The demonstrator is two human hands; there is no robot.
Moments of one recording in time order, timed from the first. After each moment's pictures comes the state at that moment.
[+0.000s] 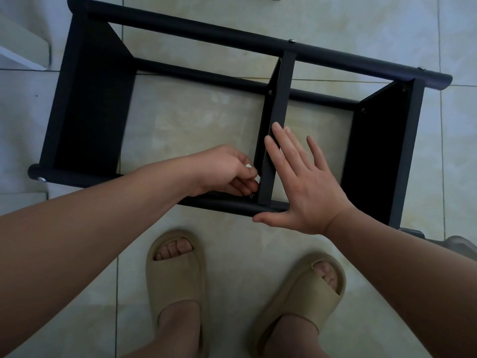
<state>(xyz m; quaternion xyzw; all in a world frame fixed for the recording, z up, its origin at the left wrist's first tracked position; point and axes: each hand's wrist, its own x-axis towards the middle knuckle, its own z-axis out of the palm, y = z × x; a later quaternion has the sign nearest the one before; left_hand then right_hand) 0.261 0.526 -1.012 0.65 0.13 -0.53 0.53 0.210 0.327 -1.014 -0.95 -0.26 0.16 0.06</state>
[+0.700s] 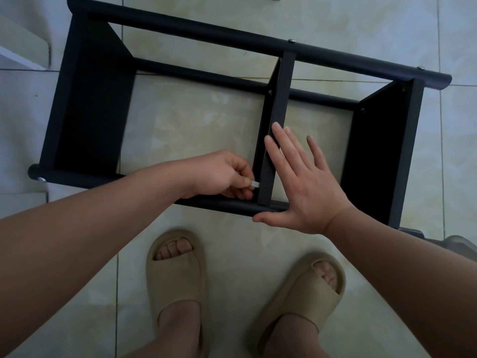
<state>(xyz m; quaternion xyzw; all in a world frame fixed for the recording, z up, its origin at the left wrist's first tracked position) 0.257 0.535 -1.009 0.69 0.03 -0.54 0.48 0.210 0.327 -1.013 -0.95 -0.26 0.16 0.06</state>
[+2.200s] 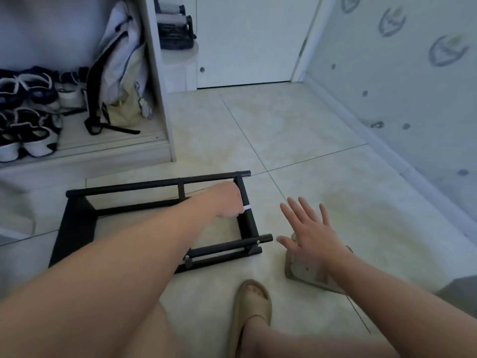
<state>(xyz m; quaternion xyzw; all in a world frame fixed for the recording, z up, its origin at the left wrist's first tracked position) 0.197 0.377 -0.752 0.88 -0.27 -0.34 0.18 0.035 0.185 -0.802 -0.99 0.08 0.13 -0.04</state>
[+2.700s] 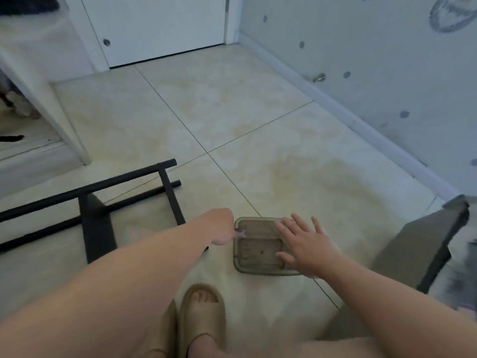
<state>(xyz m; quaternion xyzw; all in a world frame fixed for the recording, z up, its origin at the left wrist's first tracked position) 0.132 0.188 -0.868 0.84 -0.36 -0.41 0.03 -0.054 0.032 -0.884 -0.95 0.15 0.29 -0.02</state>
